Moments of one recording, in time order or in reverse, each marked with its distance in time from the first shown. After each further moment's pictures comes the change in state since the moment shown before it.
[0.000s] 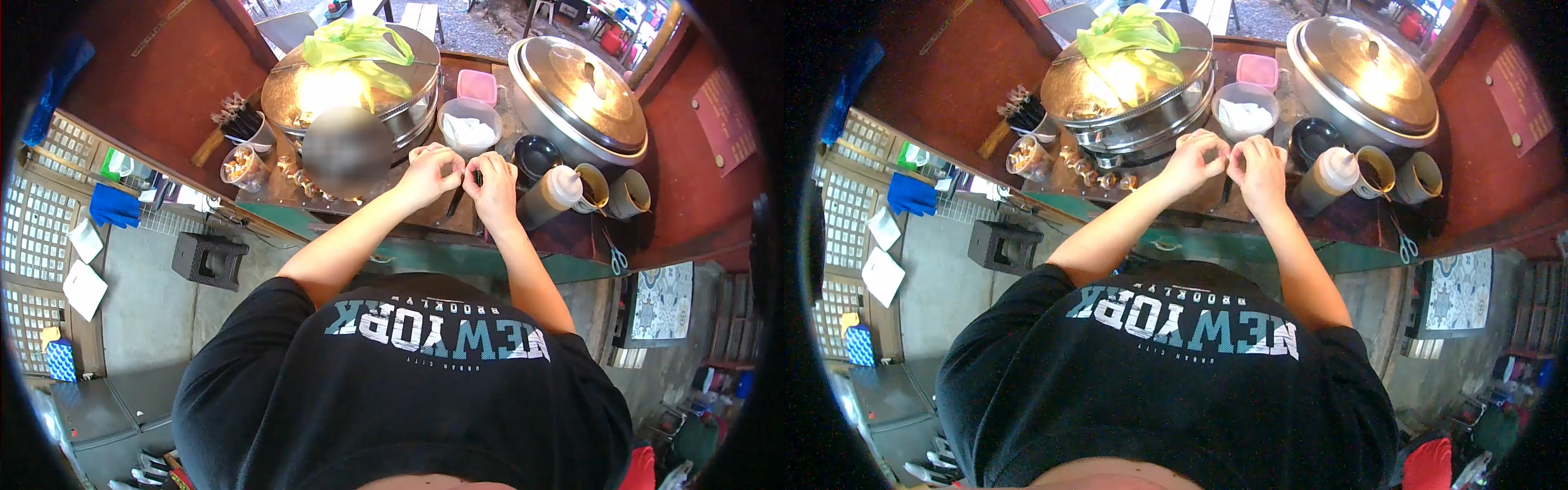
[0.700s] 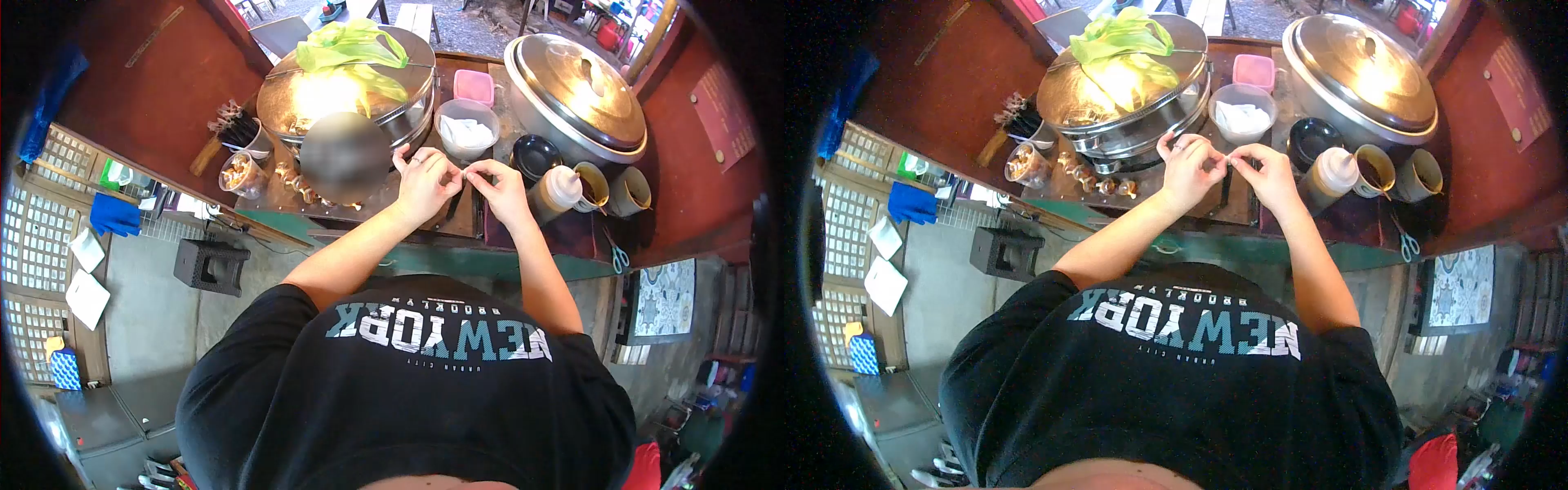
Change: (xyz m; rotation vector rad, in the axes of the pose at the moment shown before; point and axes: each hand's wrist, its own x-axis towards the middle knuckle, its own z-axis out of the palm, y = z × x) left_hand -0.007 0.010 0.012 0.391 0.397 0.206; right_hand 0.003 0.024 -0.012 0.632 -0.242 0.338
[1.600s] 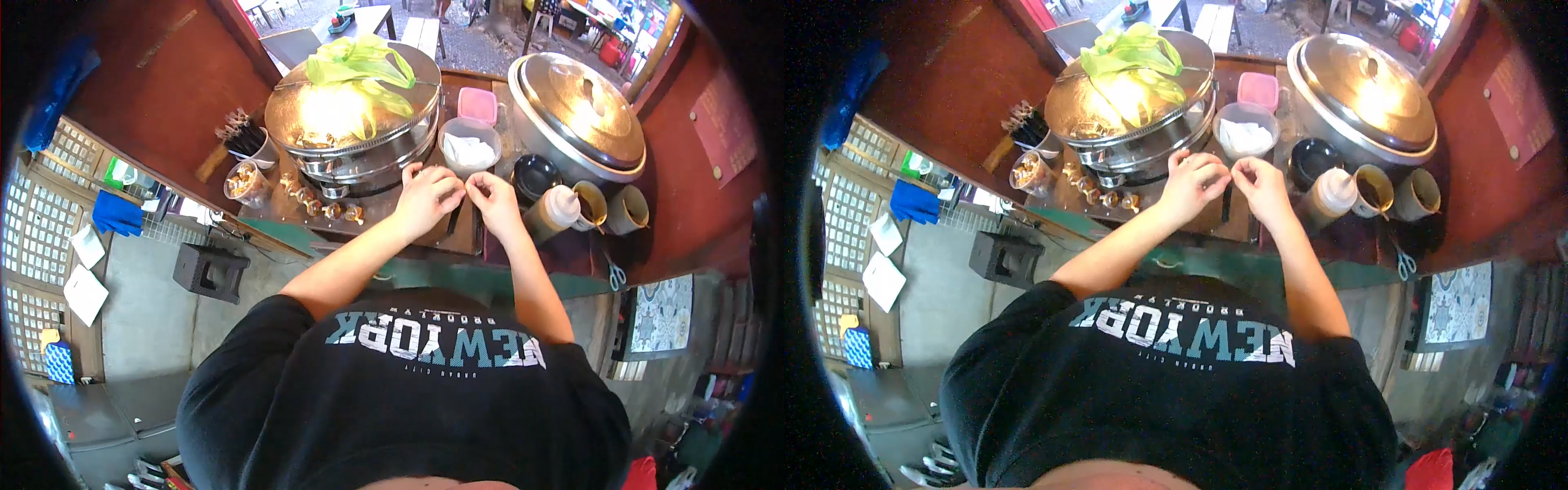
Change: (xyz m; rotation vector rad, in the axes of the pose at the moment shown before) left_hand 0.003 -0.005 -0.013 -0.077 -0.239 -0.037; right_hand 0.010 0.002 0.011 -0.012 0.042 0.097
